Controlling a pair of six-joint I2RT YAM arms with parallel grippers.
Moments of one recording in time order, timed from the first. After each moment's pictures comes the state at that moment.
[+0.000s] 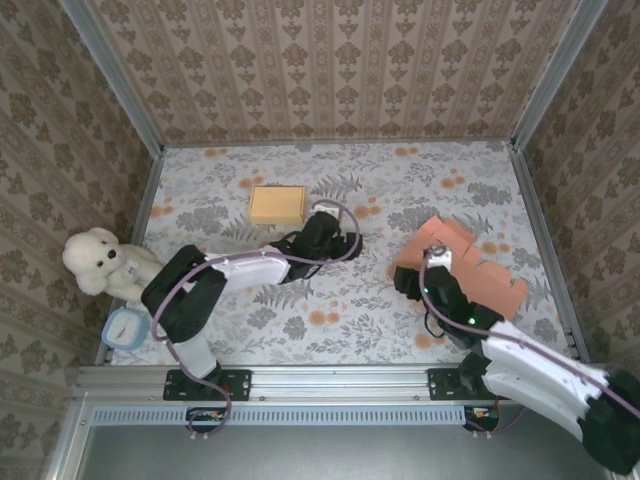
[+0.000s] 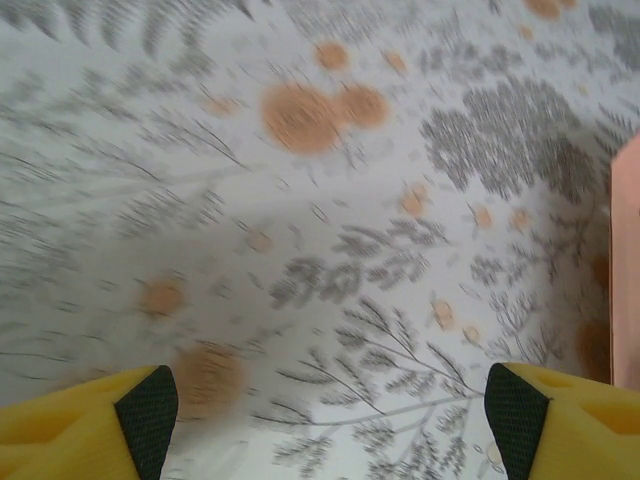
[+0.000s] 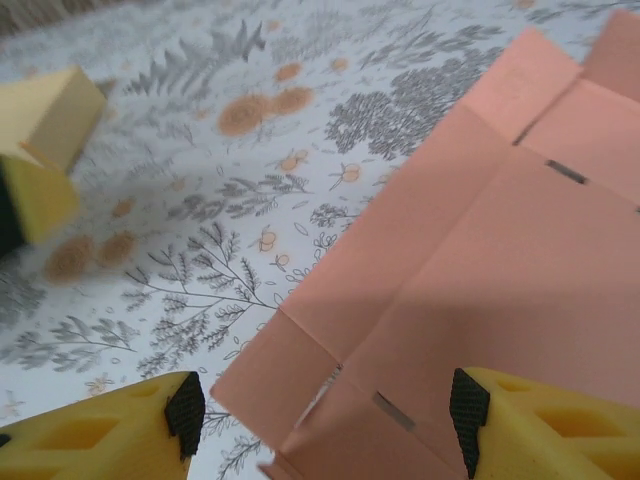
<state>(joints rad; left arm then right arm) -0.88 1.76 0.97 0.12 -0.11 -0.55 0.65 0.69 0.27 -0.14 0.43 0.58</state>
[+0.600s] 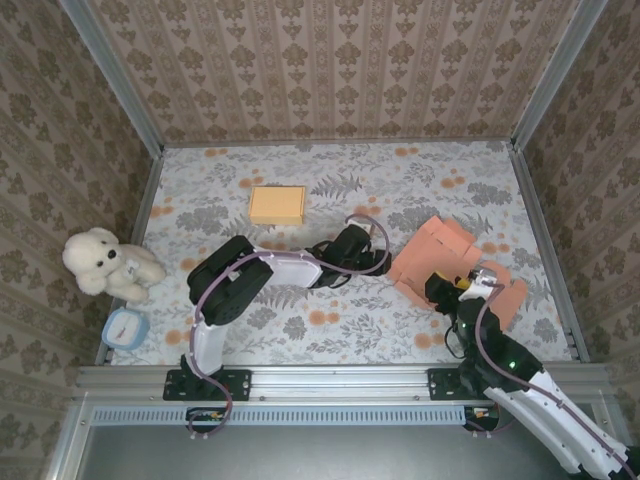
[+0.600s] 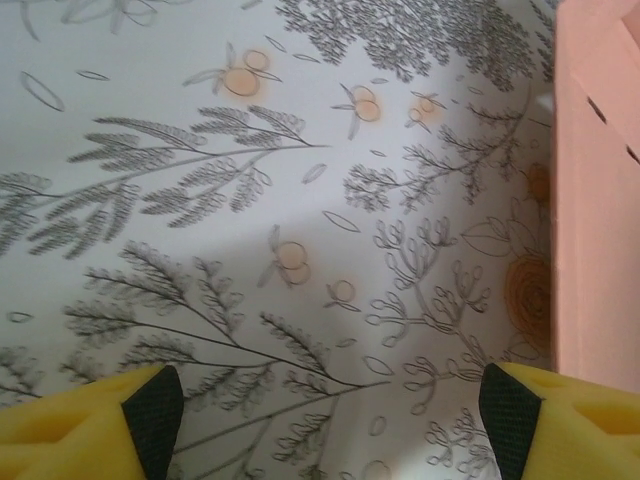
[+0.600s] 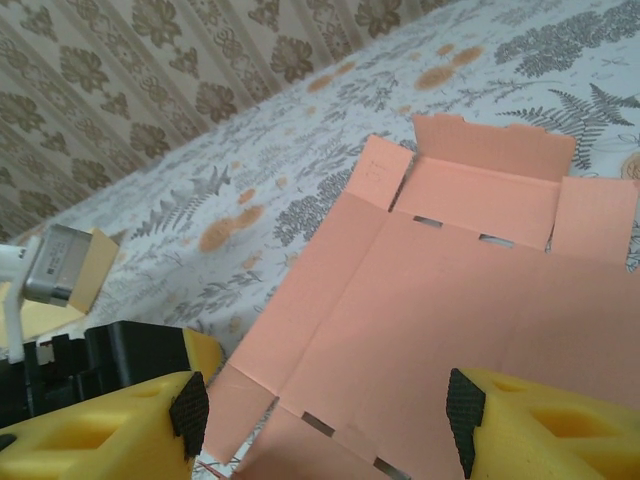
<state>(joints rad) -0.99 2.00 1.11 0.20 -0.01 -0.63 0.65 0.09 0.17 -0.46 0.60 0.68</state>
